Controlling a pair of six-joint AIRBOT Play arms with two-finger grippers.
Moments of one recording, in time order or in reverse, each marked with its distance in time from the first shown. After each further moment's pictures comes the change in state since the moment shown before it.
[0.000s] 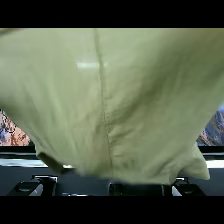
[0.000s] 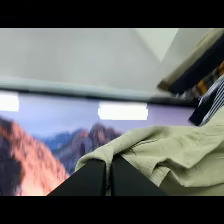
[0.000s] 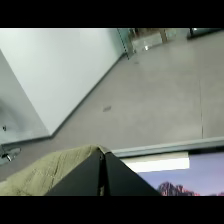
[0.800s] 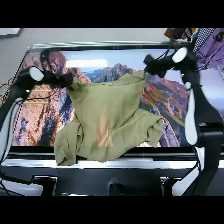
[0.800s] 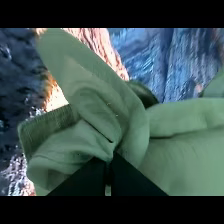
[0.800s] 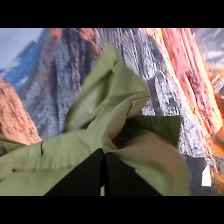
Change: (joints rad) left arm -0.098 -0.822 -0.274 -0.026 0.425 0.041; right arm 0.040 -1.007 0.000 0.152 -0.039 0.040
